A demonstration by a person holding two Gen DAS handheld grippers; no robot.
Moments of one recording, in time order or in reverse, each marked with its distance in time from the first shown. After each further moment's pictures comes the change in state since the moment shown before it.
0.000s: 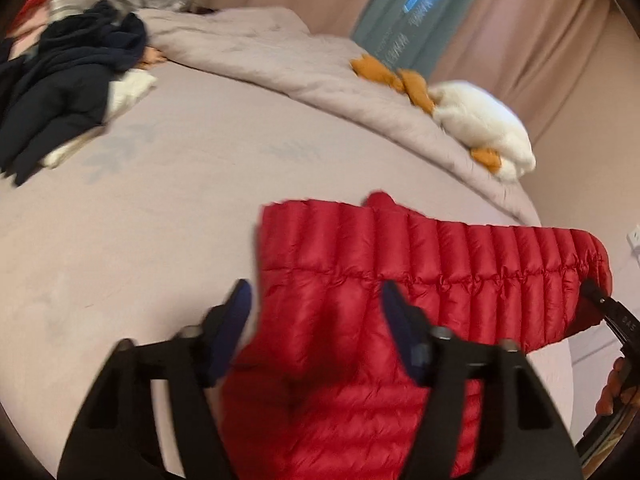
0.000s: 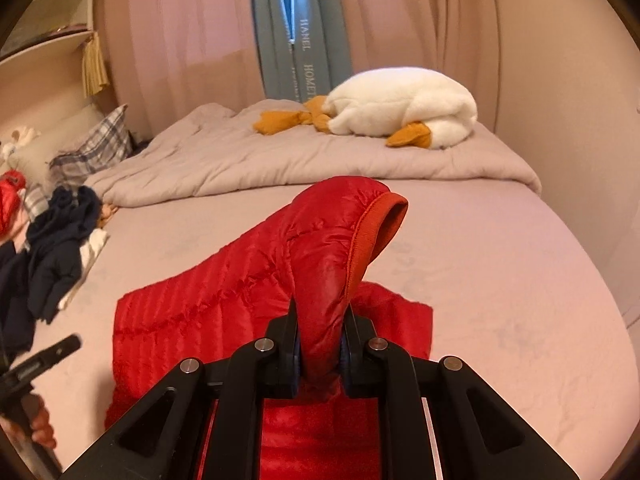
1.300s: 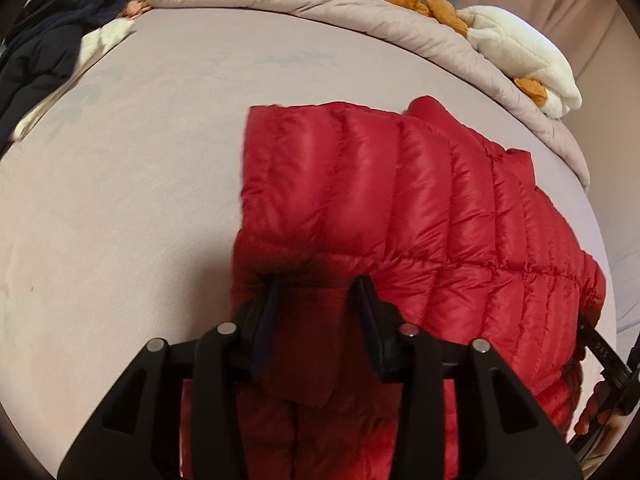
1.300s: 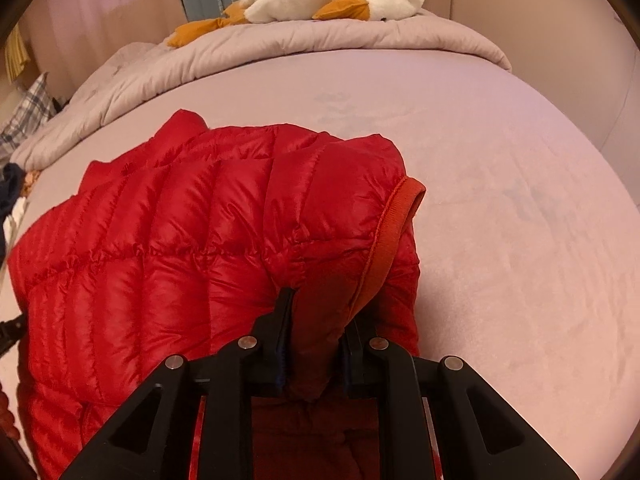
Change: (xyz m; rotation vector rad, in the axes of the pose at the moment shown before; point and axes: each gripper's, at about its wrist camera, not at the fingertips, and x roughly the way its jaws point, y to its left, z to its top) left arm 0.086 0.004 -0.027 0.032 0.188 0.133; right arm 0.099 -0.056 -0.084 0.128 0.270 -0.170
